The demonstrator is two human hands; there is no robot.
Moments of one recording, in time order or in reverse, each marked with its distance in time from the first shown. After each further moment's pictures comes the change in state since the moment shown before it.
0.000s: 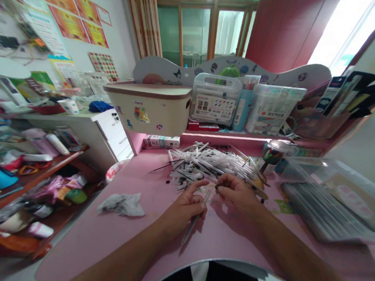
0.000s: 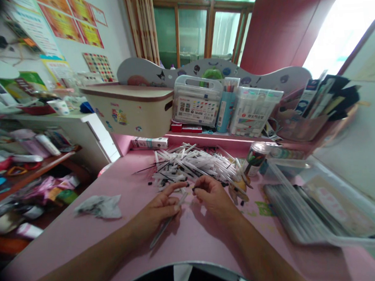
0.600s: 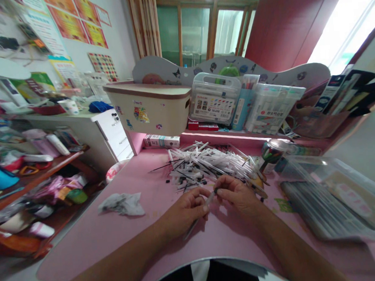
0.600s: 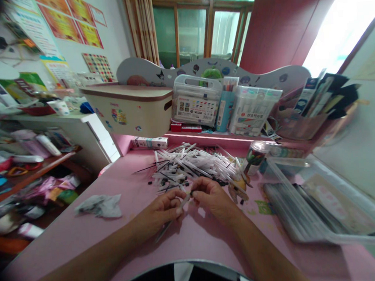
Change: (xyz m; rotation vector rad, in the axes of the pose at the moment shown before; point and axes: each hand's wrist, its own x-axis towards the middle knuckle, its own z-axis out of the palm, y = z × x) left_hand 0.000 -0.003 0.006 0.004 -0.030 0.002; right_hand -0.016 -0.008 0.006 0.398 -0.107 0.195
